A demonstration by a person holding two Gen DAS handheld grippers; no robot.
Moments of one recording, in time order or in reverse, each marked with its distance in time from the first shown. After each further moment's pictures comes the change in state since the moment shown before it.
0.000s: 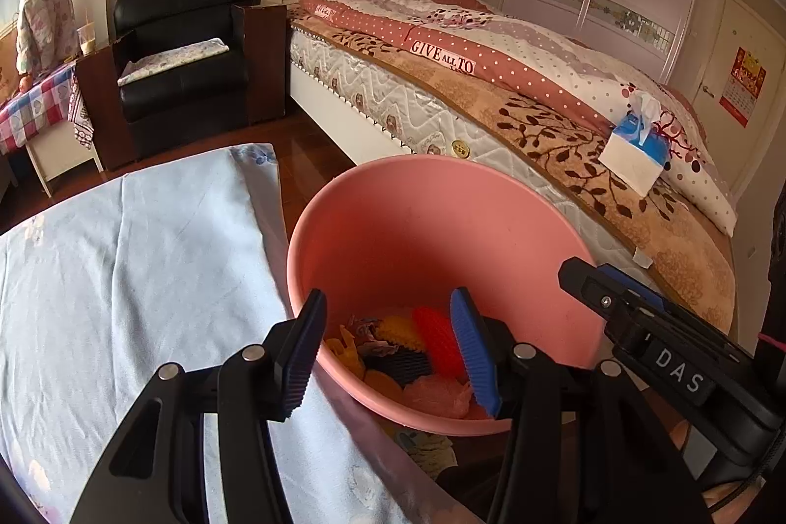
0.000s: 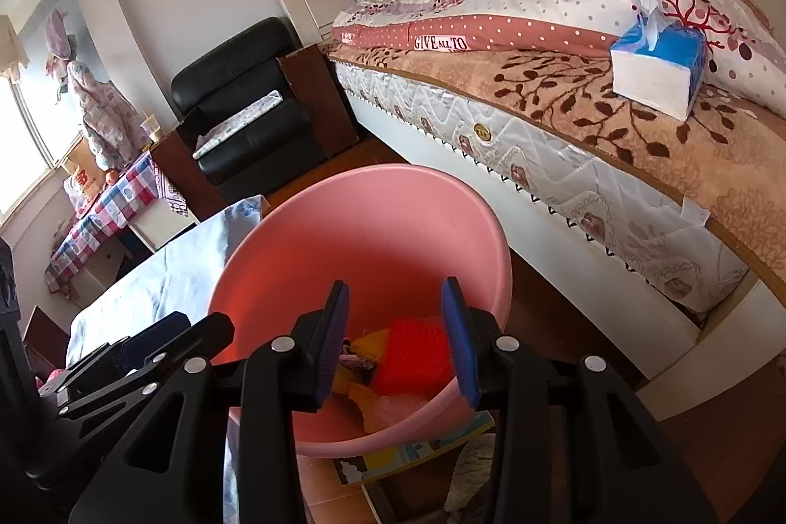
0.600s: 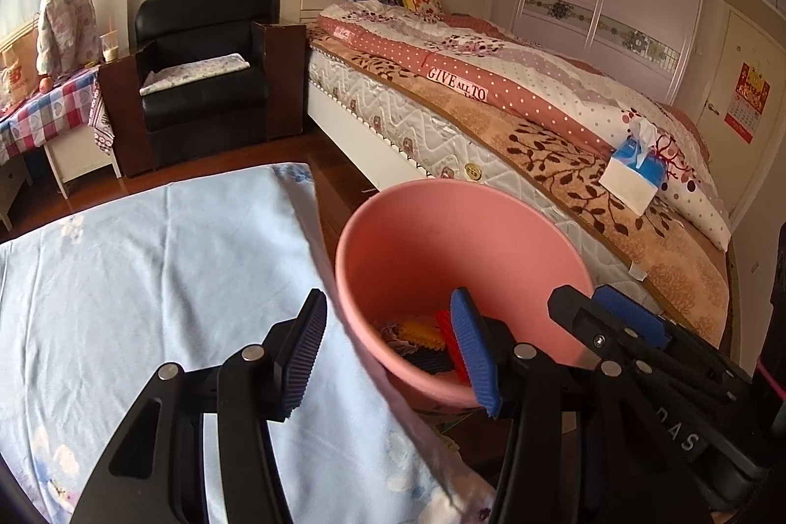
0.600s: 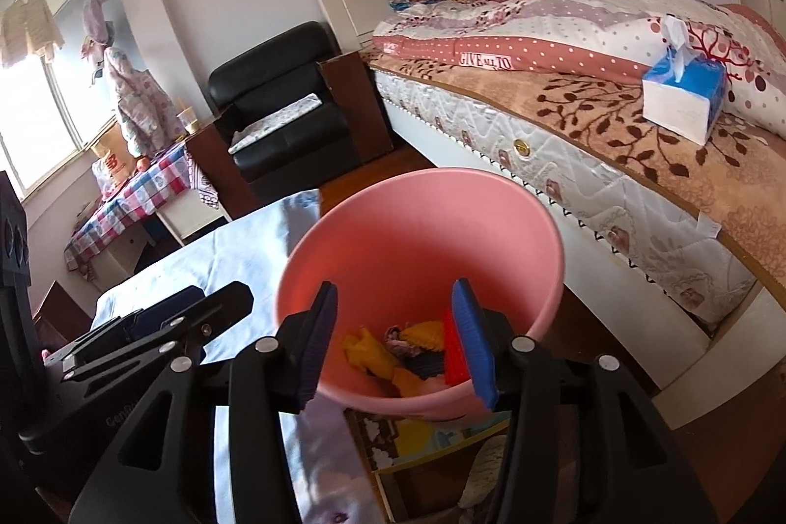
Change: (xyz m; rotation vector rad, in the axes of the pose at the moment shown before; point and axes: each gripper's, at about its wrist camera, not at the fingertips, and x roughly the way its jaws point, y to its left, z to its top) left arm -0.050 0.020 -0.006 -0.028 -0.060 0.030; right arm -0.034 0.038 -0.017 -0.076 -0.034 0.074
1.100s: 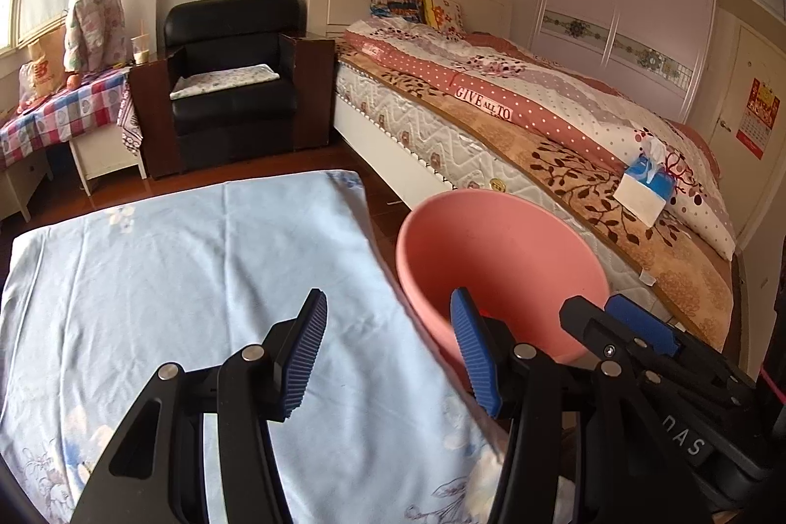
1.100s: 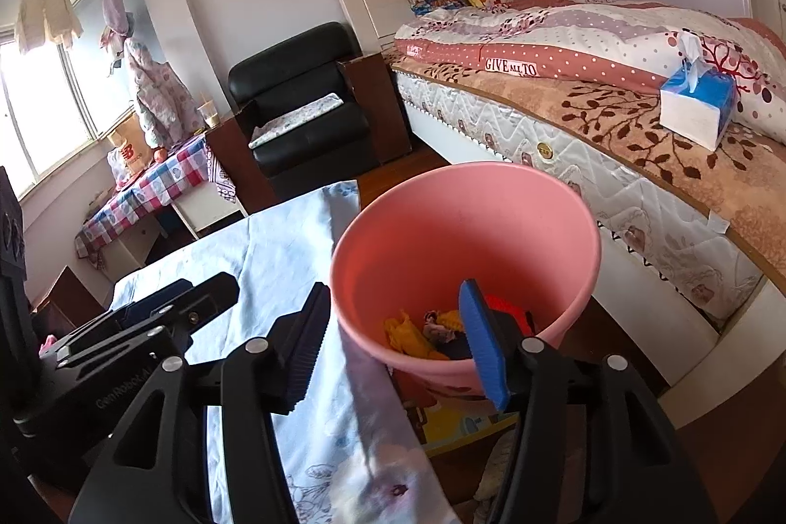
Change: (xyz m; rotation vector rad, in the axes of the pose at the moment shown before) left arm -0.046 0.038 -0.016 -0.029 -0.052 0.050; right arm -0.018 0.035 -0.017 -0.036 -0.013 0.028
